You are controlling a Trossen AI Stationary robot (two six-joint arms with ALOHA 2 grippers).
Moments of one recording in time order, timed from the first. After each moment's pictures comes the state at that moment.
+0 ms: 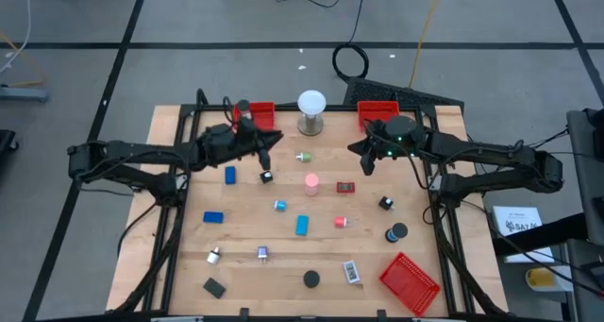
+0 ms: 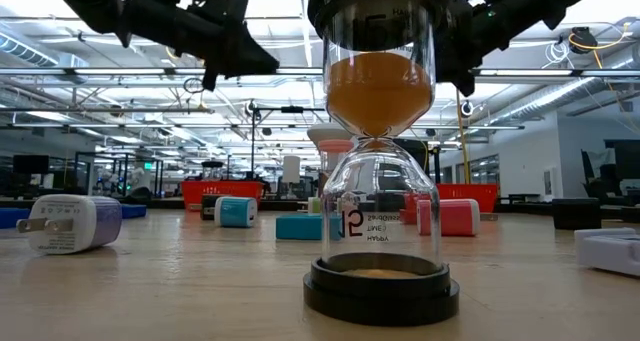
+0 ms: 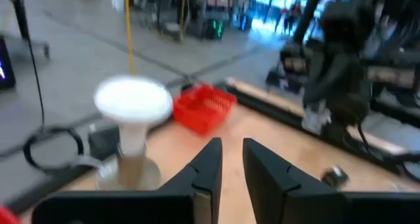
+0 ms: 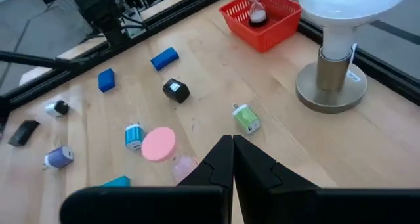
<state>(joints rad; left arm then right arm) 0.25 1.19 0.61 0.43 -0.18 -0.25 -0.33 1.03 0.73 -0.17 -0.08 0.33</state>
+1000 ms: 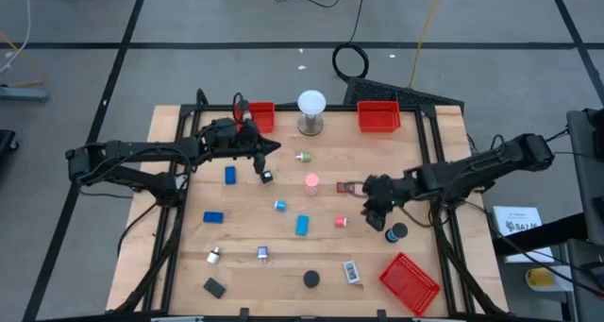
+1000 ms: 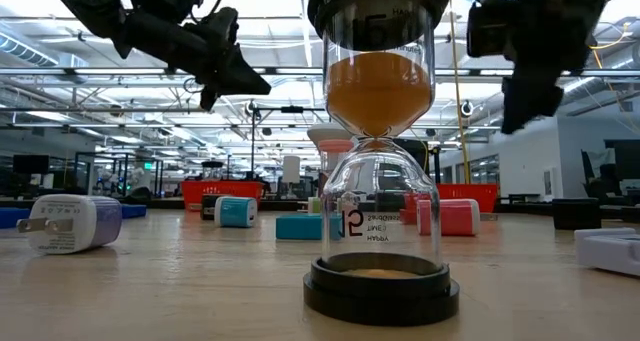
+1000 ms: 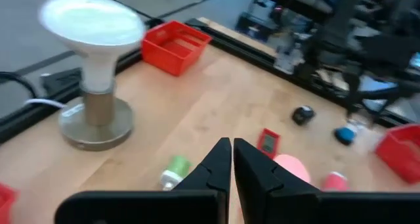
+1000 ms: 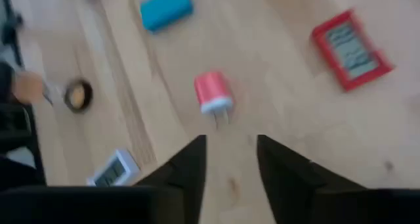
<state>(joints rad) 0.35 1.18 0.61 0.26 0.09 -0.26 0.23 1.15 0.73 -0.53 0.00 0.74</state>
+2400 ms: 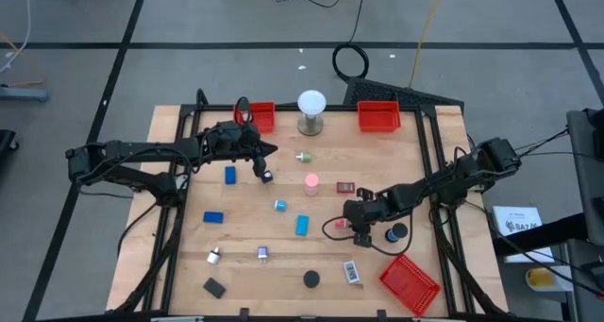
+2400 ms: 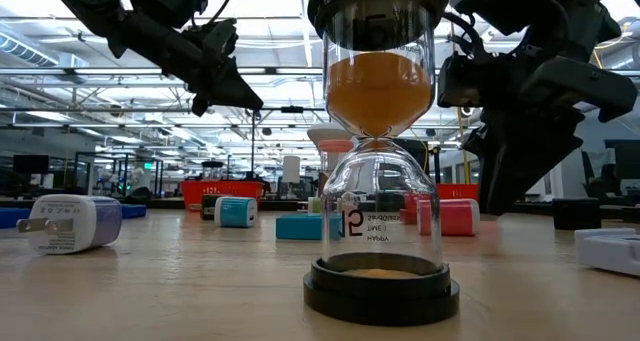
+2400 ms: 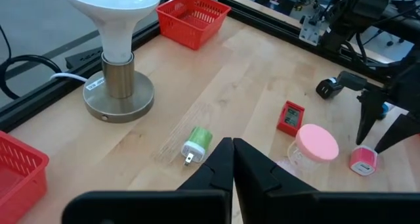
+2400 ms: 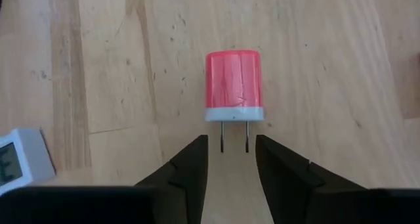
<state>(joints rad) 0.34 1.18 0.61 0.15 0.05 -0.23 0.29 1.54 0.73 -0.25 0.06 0.46</state>
